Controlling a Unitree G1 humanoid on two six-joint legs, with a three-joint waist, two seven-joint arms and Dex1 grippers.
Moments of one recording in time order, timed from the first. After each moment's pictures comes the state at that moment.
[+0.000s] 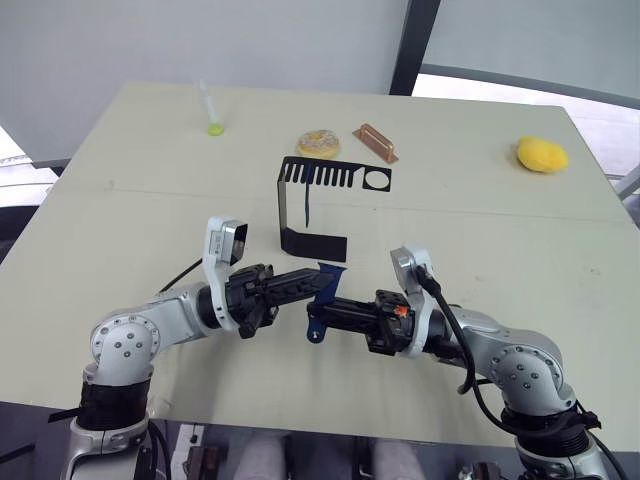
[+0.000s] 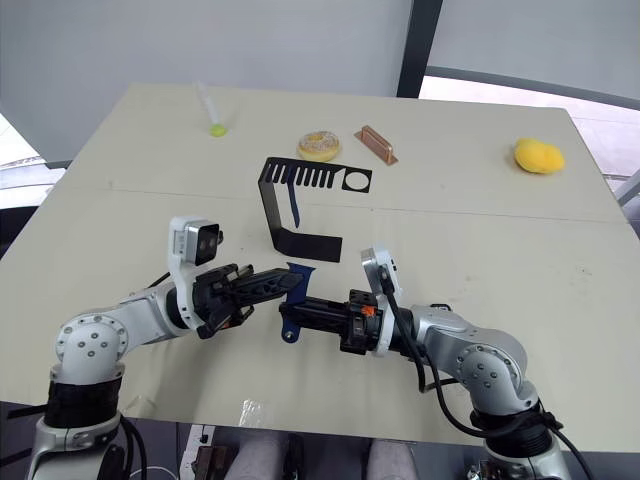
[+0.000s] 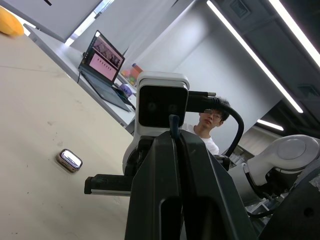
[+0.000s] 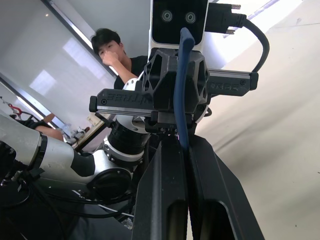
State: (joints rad) left arm -0.36 0.48 0.13 -0.30 -1.34 1.06 -0.67; right arm -0.29 -0.41 0.08 -0.46 1.15 0.90 0.66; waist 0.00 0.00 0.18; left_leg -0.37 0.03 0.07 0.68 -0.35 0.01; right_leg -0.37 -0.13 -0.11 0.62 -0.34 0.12
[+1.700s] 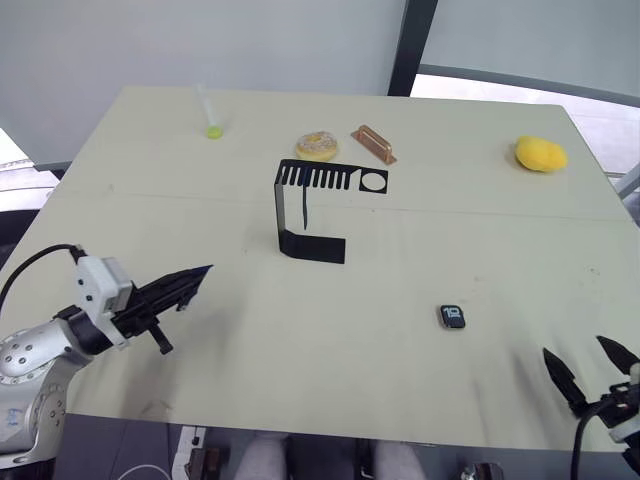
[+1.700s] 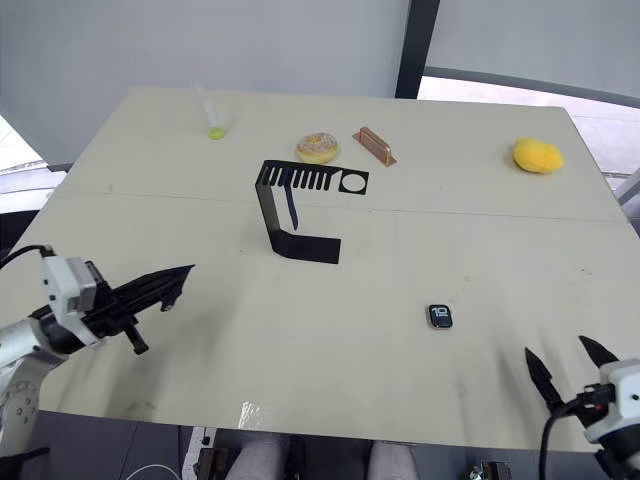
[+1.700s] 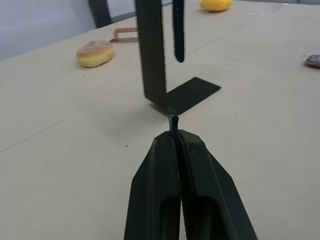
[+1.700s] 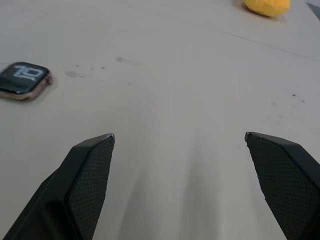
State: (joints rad) left arm 0.04 0.70 0.38 -0.31 -0.55 0.21 -0.90; right arm 0.52 -0.42 -0.62 -0.30 0.41 0.01 0.66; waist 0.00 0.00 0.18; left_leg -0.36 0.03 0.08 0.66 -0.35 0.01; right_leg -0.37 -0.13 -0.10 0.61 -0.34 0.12
